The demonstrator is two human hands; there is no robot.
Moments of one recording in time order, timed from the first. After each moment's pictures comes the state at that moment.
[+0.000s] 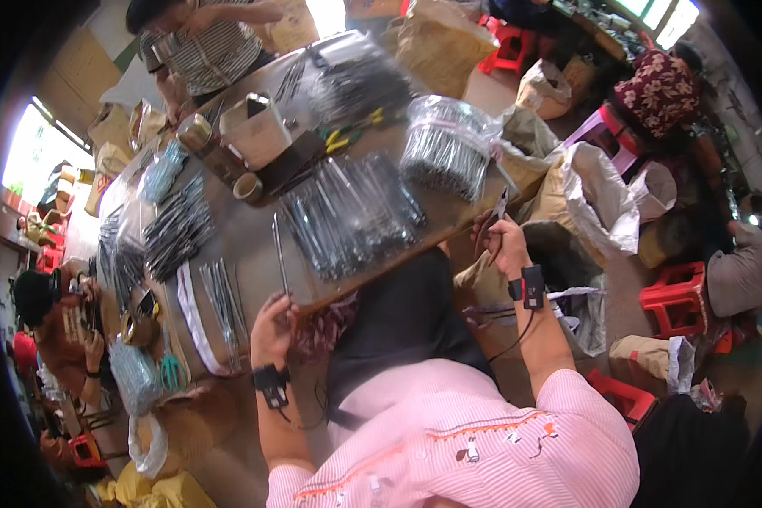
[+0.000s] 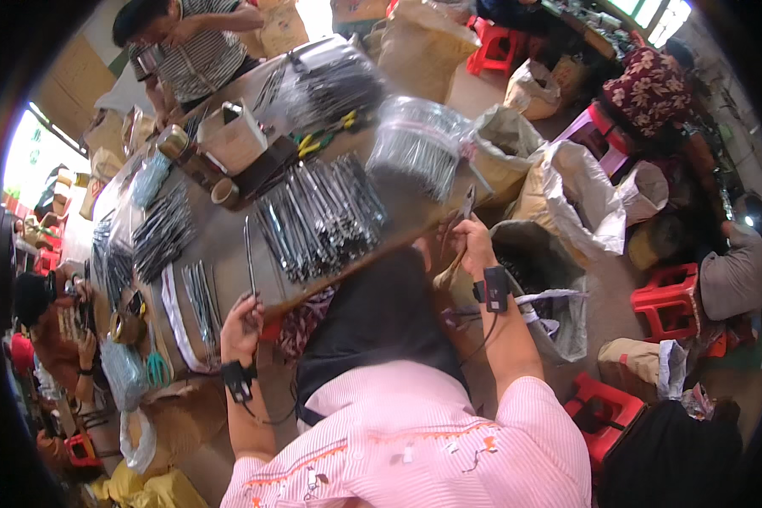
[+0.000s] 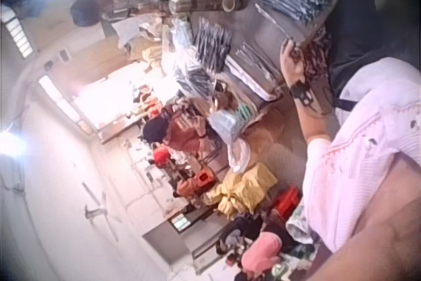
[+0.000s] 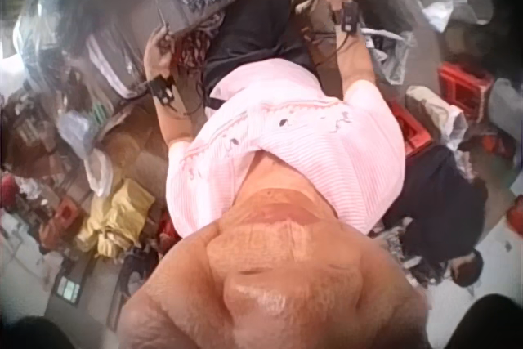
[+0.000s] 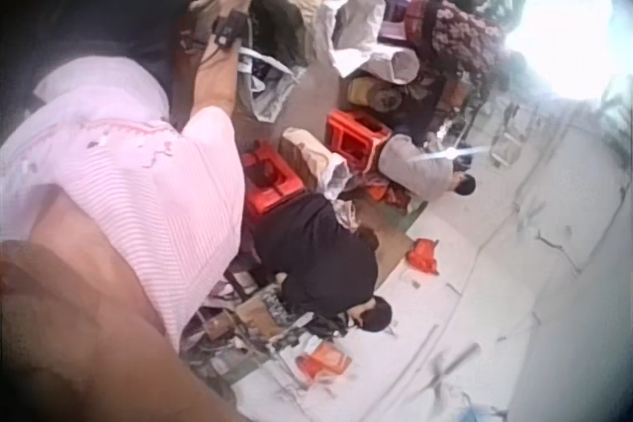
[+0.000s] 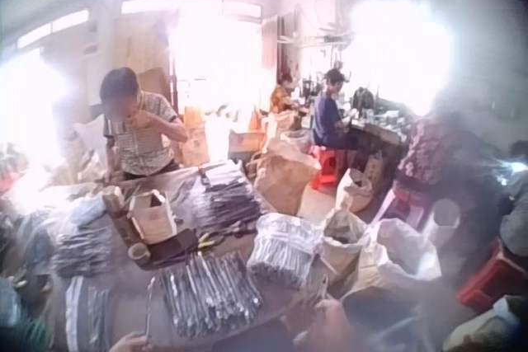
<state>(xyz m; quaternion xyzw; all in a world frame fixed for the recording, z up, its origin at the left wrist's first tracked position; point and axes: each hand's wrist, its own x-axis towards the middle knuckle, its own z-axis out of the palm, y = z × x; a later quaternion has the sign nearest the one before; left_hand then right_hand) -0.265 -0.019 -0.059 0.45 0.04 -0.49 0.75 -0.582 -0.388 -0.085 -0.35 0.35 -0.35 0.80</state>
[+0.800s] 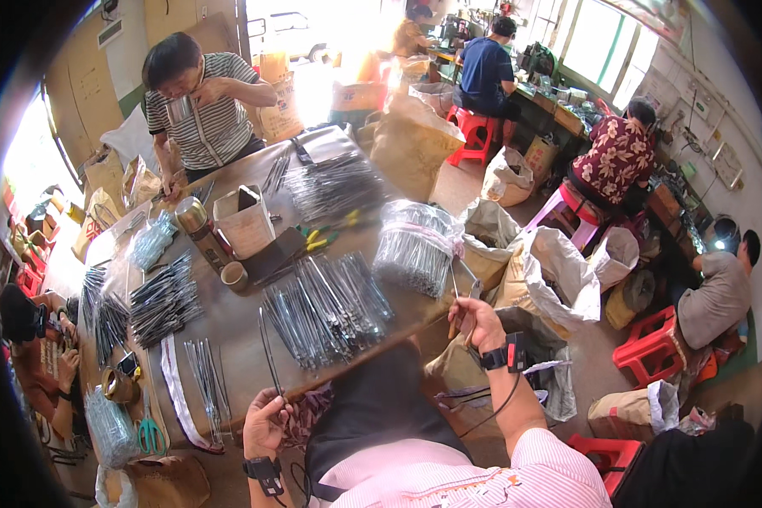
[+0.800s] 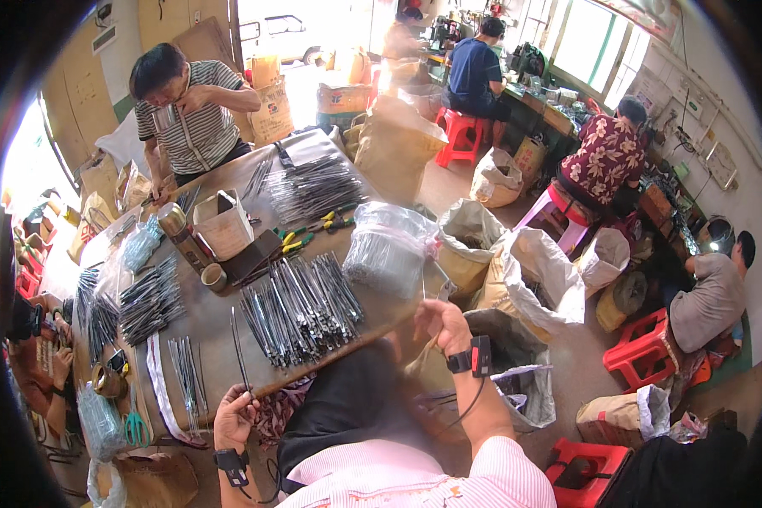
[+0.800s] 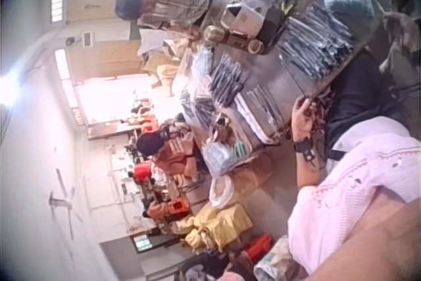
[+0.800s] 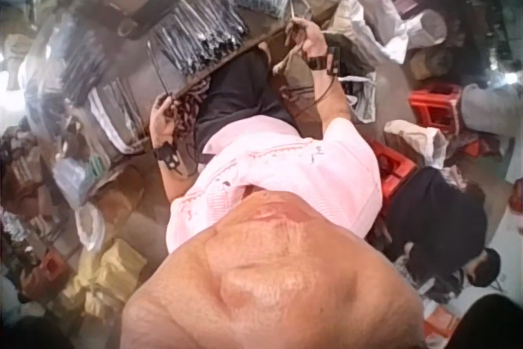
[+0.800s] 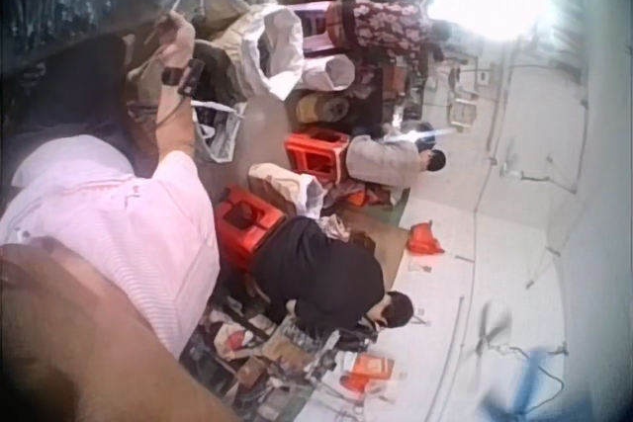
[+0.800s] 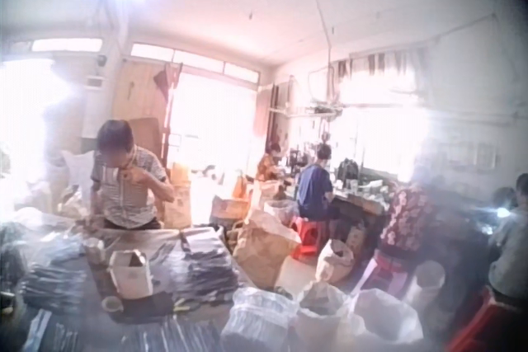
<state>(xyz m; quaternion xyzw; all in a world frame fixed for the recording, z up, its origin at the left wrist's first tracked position) -0.307 -0.013 -0.032 0.45 0.02 -0.48 0.75 -0.586 -0.412 -0.045 -0.27 0.33 -0.30 0.85</state>
